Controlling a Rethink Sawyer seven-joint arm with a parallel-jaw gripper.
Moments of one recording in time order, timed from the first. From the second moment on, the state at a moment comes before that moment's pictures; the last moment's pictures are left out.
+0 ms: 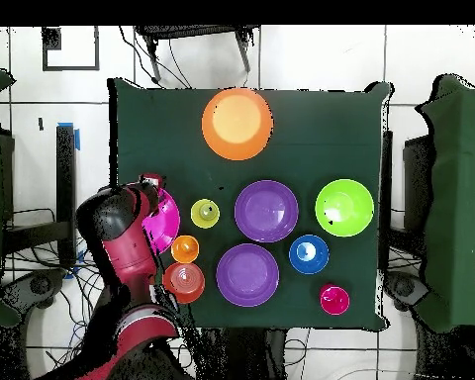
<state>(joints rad) 0.15 -0.57 0.32 1.99 1.58 -0.51 2.22</state>
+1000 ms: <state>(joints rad) -0.04 -0.65 0.72 2.07 1.94 -0.65 2.17</state>
